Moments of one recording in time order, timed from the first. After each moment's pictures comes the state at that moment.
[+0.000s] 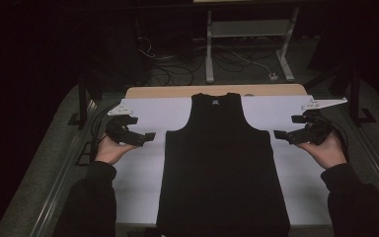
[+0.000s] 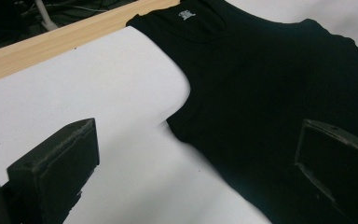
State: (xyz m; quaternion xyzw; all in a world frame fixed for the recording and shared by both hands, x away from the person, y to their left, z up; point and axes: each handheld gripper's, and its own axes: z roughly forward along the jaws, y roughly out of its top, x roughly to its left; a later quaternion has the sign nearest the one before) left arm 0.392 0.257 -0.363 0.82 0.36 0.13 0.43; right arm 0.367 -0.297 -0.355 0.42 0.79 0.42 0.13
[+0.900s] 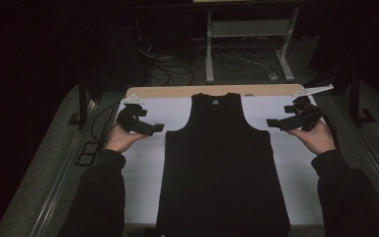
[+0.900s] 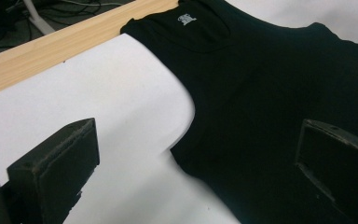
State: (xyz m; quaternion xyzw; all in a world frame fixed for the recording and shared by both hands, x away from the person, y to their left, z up) left arm 0.431 0.234 -0.363 0.83 0.35 0.12 0.42; right arm 0.410 -0.287 -0.354 0.42 0.80 0.41 0.12
